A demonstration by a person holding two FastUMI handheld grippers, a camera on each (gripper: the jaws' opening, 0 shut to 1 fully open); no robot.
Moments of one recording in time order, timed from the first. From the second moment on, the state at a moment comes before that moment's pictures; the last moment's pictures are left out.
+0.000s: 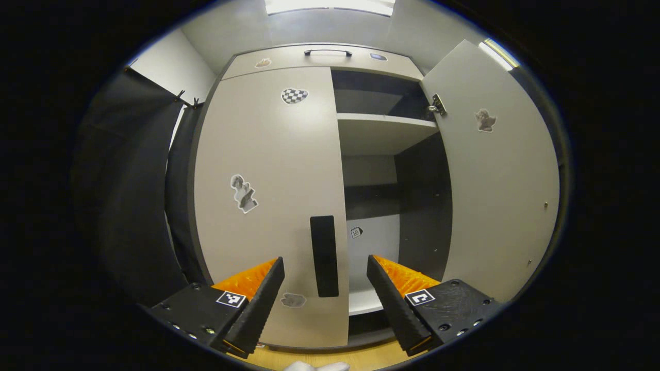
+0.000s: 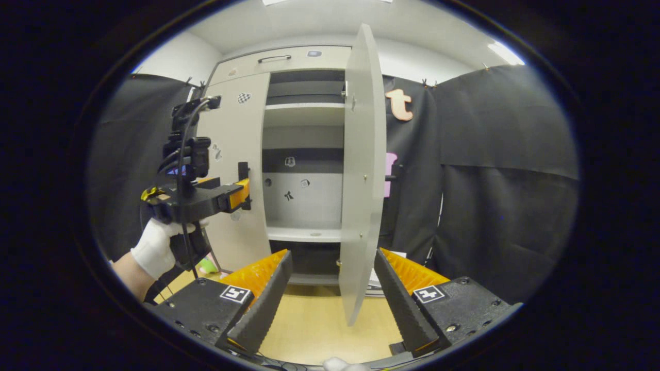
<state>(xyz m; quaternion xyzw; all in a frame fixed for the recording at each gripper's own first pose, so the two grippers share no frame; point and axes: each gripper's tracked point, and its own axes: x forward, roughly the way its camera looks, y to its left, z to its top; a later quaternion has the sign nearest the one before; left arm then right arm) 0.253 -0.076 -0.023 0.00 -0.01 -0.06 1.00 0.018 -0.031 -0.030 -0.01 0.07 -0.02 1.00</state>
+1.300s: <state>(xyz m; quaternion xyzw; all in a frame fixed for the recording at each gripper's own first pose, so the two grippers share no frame) 0.304 -0.075 -0.053 -0.01 0.03 -0.05 1.00 0.005 -0.033 -0.036 -0.01 0.07 0.00 1.00</state>
